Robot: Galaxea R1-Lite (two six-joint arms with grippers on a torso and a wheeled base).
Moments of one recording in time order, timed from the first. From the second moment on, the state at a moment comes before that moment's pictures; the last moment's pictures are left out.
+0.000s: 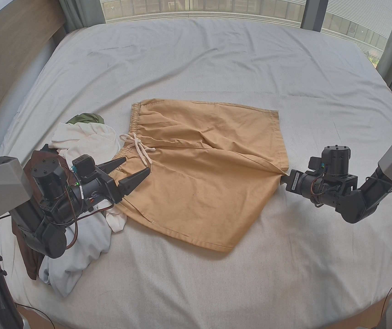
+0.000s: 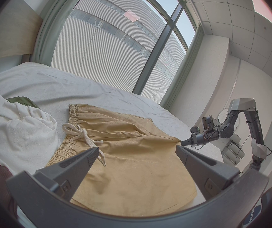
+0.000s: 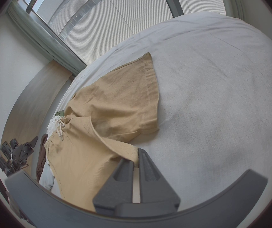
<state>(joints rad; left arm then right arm) -0.17 2.12 -0.64 -1.55 -0.58 -0.19 0.22 2.13 -0.92 -0.81 0.17 0.42</state>
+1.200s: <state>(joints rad) -0.17 2.15 -0.64 -1.55 -0.58 -0.19 0.21 2.09 -0.67 -1.11 0.17 0.42</state>
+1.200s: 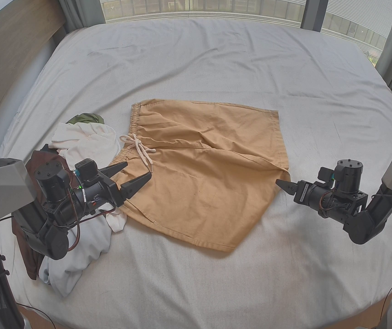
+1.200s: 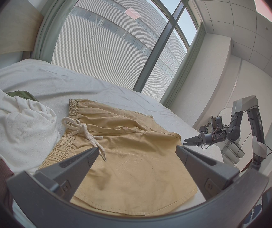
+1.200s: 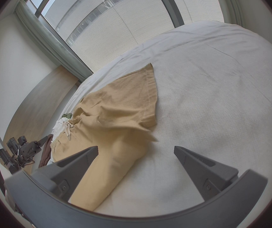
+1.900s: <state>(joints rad) -0.17 2.15 -0.64 -1.55 -0.58 -0.19 0.27 2.13 -0.60 -1.19 0.17 0.40</state>
